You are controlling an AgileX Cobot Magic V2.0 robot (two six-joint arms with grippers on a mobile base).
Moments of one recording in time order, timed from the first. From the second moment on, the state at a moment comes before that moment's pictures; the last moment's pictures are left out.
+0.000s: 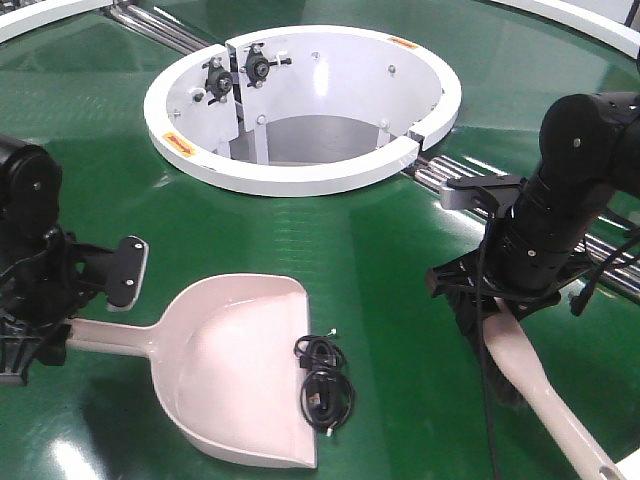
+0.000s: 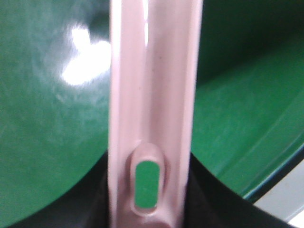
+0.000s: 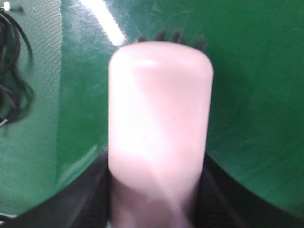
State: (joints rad) left arm -0.24 1.70 -1.19 0.15 1.22 1.21; right arm 0.26 1.67 -1.29 0.09 1.22 0.01
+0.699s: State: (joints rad) left arm -0.27 1.70 -1.19 0.12 1.22 1.20; right arm 0.26 1.67 -1.29 0.09 1.22 0.01
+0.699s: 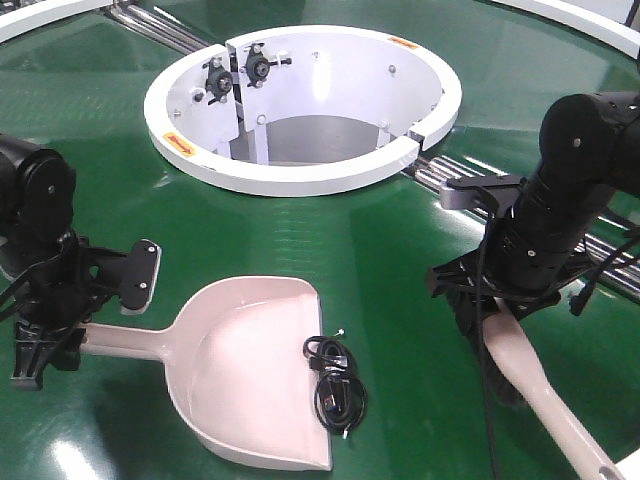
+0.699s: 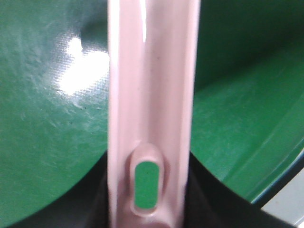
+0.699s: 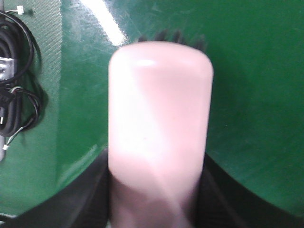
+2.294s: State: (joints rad) left arm -0.27 1.70 -1.19 0.11 1.21 1.20; right arm 0.32 1.85 -1.29 0.17 1.17 0.02
